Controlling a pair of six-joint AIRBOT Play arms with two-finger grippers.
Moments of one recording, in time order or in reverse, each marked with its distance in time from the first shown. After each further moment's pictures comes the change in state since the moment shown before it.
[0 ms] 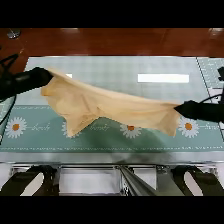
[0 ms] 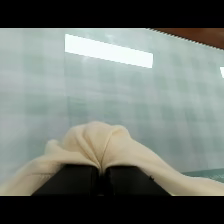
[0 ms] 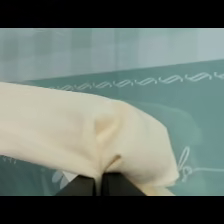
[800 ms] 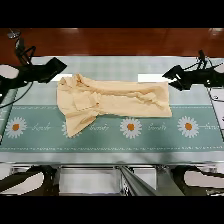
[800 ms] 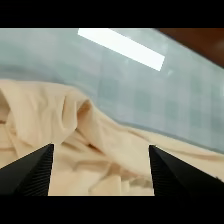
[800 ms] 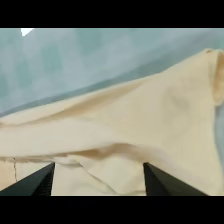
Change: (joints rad) left arm 0.064 -0.372 0.208 0.000 -0.003 -0.138; right arm -0.117 -0.740 0.432 0.242 -0.131 -0.053
